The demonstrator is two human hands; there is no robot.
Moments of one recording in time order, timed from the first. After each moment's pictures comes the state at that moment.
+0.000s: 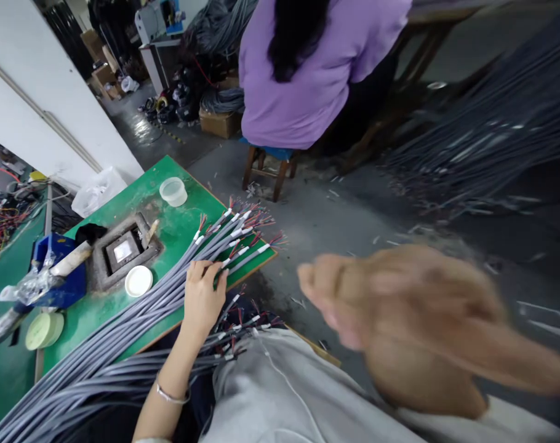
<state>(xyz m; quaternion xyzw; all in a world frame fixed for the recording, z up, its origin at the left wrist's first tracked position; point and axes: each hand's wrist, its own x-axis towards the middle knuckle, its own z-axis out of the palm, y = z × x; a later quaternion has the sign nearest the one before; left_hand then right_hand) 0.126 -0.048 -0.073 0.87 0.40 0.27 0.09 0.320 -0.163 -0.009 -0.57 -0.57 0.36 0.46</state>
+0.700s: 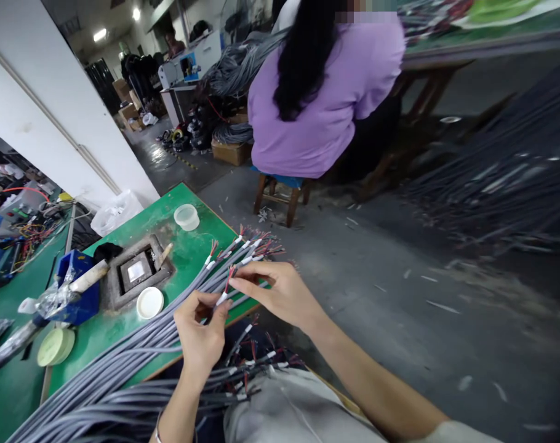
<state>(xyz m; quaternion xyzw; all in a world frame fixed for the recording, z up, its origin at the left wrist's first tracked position) 0.124 -0.070 -0.024 0.64 0.50 0.43 0.39 0.275 -0.077 -0.021 -0.53 -0.52 0.36 0.56</state>
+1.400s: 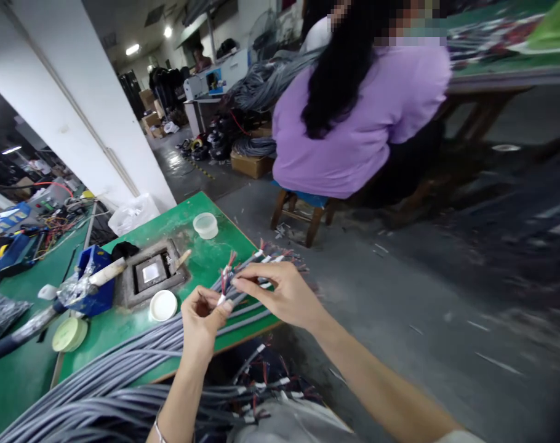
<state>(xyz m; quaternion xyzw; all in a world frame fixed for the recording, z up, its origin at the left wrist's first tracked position) 0.115 -0.050 -0.016 0.45 0.44 0.50 0.59 0.264 -0.053 -0.004 -0.44 -0.63 0.30 0.56</state>
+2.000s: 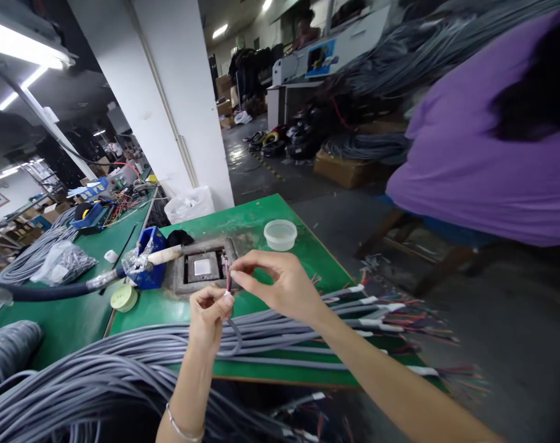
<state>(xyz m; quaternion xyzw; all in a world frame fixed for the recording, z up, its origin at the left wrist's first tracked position) 0.050 -0.028 -0.009 0.38 0.40 0.64 0.53 0.186 0.006 0.026 -0.30 -0.69 0.34 0.57</state>
